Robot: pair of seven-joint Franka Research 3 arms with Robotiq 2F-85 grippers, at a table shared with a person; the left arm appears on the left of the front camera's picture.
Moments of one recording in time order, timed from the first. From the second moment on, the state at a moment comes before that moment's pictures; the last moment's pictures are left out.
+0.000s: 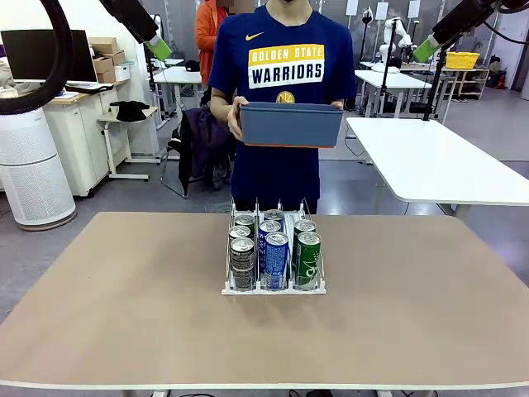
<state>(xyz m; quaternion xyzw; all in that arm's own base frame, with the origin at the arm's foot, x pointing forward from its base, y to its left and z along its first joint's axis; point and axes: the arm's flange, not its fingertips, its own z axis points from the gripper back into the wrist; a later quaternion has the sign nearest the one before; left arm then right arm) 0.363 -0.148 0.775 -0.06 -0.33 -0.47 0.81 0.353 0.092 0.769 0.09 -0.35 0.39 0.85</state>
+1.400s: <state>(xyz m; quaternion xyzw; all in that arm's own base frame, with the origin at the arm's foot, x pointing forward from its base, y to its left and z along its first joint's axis) 0.362 -0.148 0.775 -0.06 -0.33 -0.47 0.82 0.353 0.092 0.769 0.09 -0.35 0.39 0.85</state>
